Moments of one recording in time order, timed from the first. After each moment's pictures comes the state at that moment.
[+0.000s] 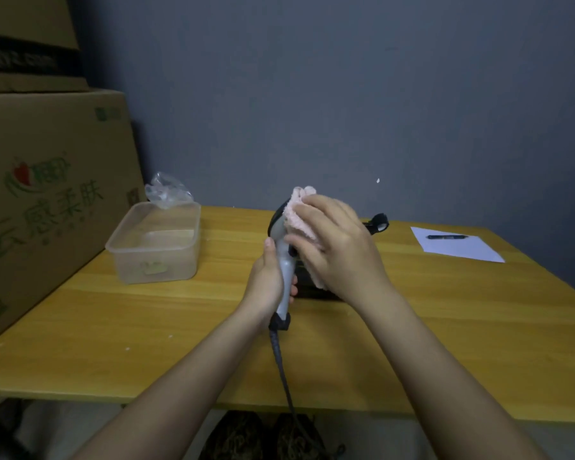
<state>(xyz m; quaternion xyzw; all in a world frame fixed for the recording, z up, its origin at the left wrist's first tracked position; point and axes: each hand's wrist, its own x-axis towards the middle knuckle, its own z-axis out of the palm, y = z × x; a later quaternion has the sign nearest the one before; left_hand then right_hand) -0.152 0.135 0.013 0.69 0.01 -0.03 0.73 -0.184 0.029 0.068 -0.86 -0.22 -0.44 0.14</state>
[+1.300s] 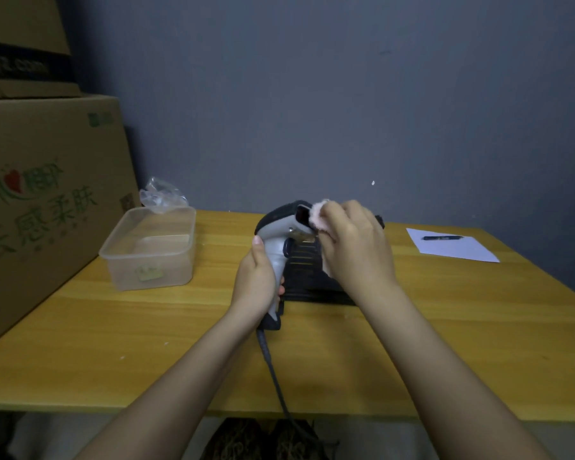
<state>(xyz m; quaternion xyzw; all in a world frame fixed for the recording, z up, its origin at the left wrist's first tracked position) -0.142 0.146 0.011 0.77 -0.04 0.08 0.63 -0.184 0.019 0.073 -0.89 -0.08 -0.43 0.10</state>
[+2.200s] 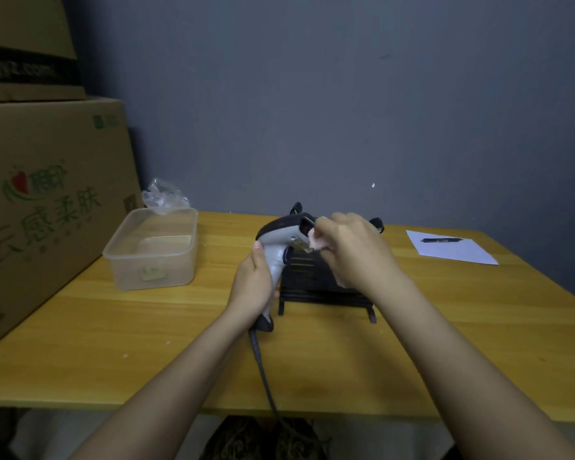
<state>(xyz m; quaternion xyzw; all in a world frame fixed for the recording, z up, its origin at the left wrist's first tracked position) -0.139 0.151 0.009 0.79 -0.05 0.08 0.61 -0.180 0.007 0.082 -0.94 -0.15 -0.31 0.01</state>
